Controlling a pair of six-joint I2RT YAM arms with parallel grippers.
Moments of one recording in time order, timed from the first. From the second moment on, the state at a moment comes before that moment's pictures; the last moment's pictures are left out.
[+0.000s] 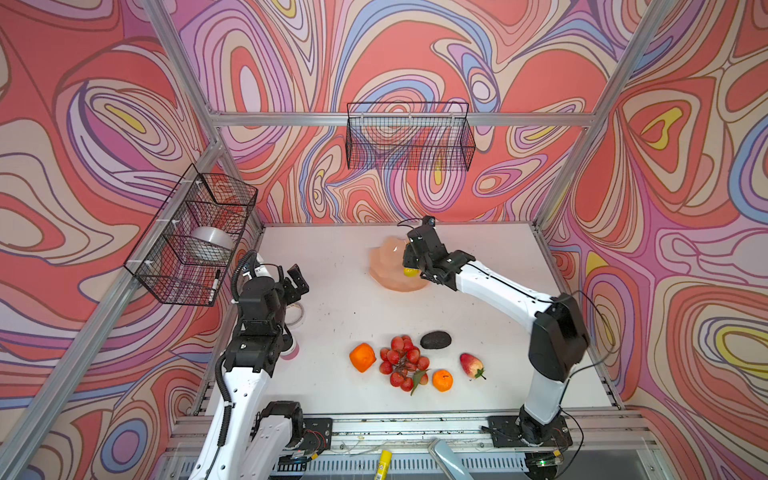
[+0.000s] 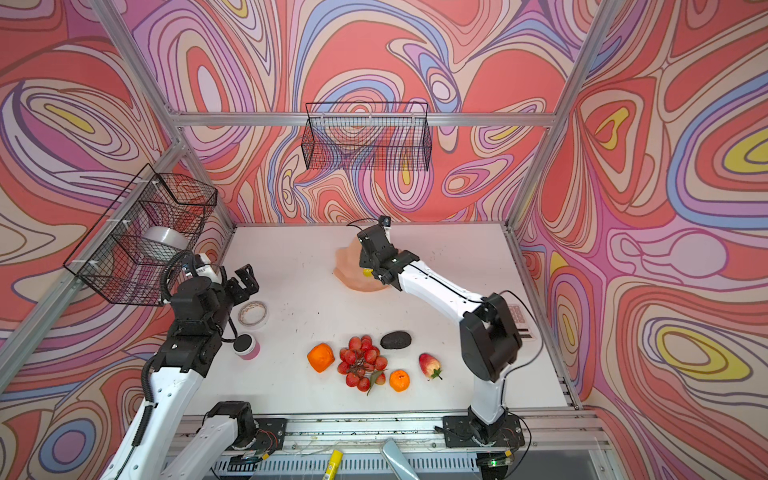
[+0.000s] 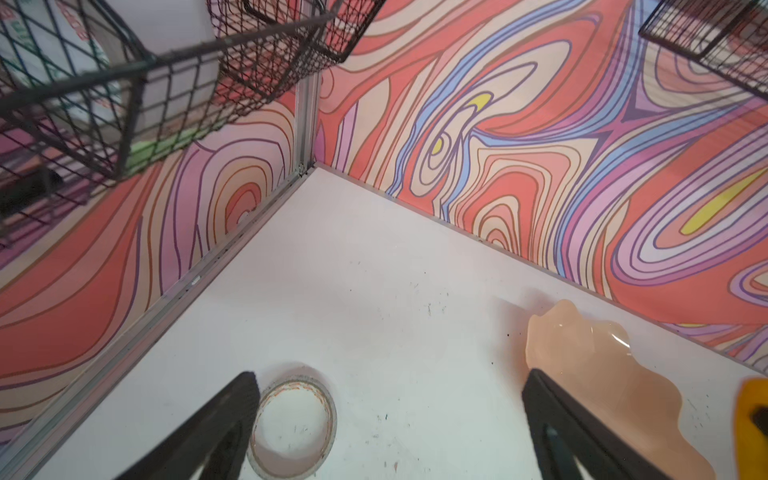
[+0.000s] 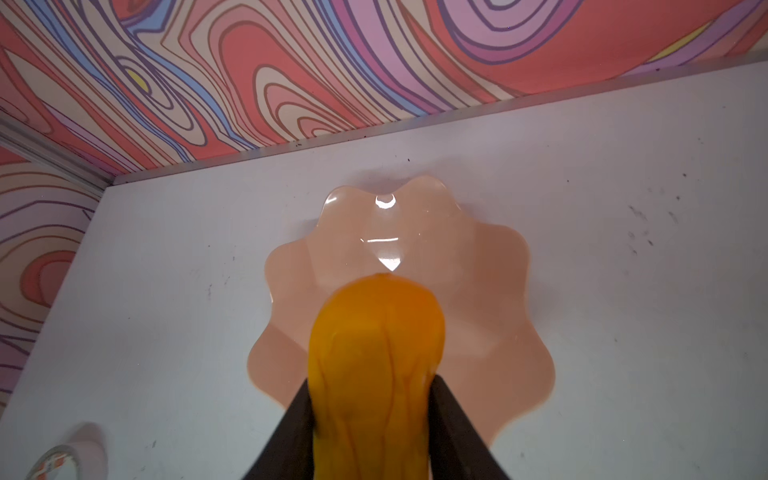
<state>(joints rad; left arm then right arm) -0.02 0.78 0.78 -0.36 -0.19 -0.40 0.63 1.93 1.63 -0.39 0.32 0.57</state>
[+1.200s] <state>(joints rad) -0.53 0.91 0.63 -0.71 0.16 -0.71 0.42 2.17 1.83 -0.47 0.06 0.40</state>
